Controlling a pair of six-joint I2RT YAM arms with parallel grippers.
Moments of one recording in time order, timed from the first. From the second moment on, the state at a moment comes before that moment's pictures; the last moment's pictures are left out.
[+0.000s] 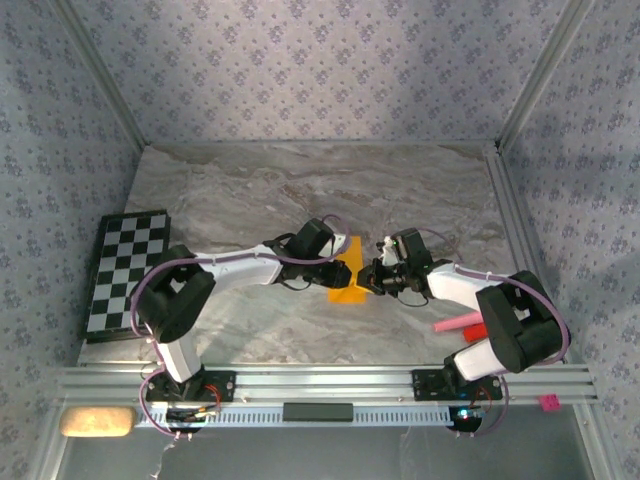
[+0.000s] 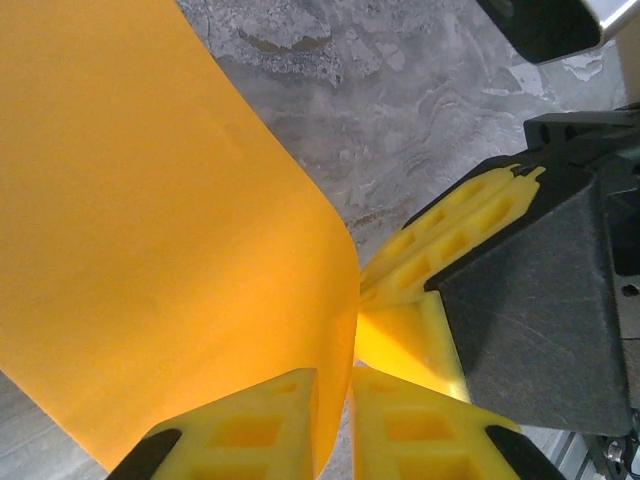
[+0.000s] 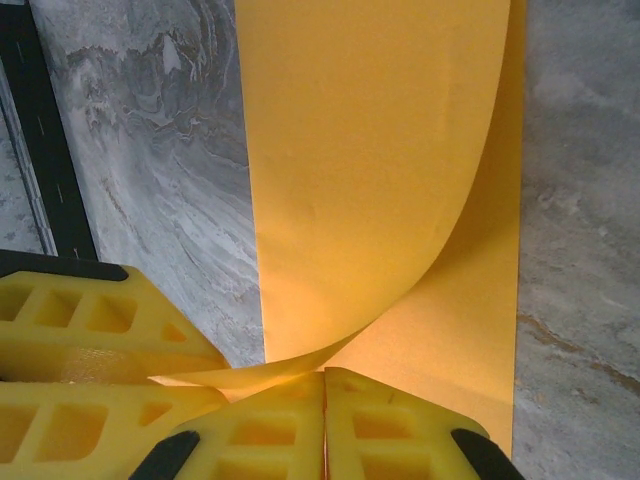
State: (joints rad) left arm -0.86 1.76 1.03 -0.17 0.39 -0.52; right arm 0.42 1.46 0.56 -0.02 -0.64 0.76
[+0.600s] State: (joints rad) left arm -0.86 1.76 1.04 -0.16 0.40 -0.50; right arm 0.42 1.47 0.56 -0.03 -0.65 0.76
